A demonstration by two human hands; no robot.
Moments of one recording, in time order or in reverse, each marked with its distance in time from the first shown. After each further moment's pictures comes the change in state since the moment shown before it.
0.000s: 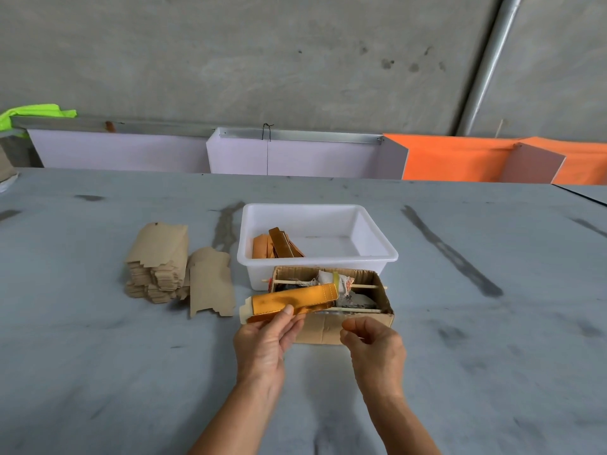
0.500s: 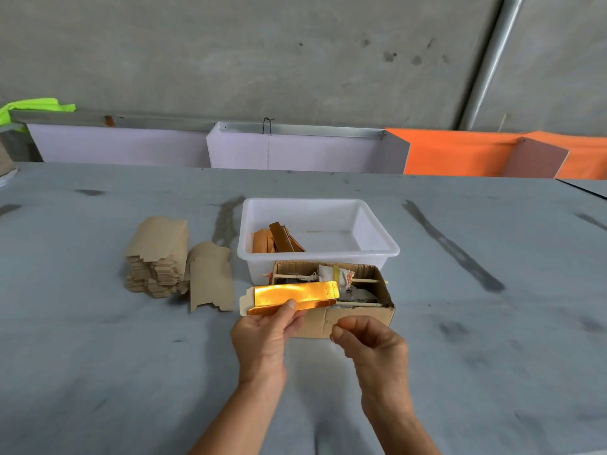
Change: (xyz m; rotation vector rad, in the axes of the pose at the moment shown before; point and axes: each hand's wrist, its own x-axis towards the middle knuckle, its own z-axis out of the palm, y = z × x) left_hand -0.014 0.003 0.003 0.126 0.024 0.183; right_hand -0.019 -0.006 -0.006 0.419 -0.141 0.017
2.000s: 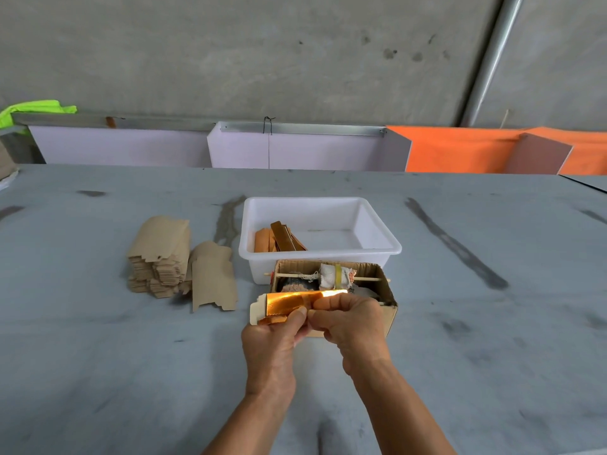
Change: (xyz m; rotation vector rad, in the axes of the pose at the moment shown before) left_hand -0.013 -0.002 -0.003 0.138 -0.057 0.004; right_hand 0.011 -0.038 0.038 -0.261 -0.098 0.176
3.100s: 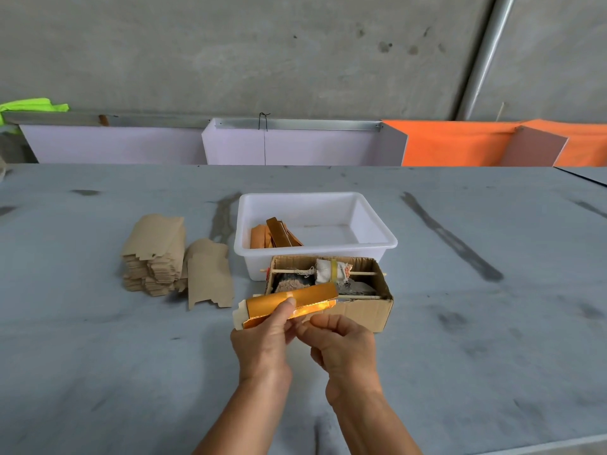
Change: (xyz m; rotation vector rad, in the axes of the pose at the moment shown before) left_hand 0.001 0.010 0.010 -0.118 0.206 -0.154; right_hand -0.019 0.029 0.008 0.334 0.054 0.173
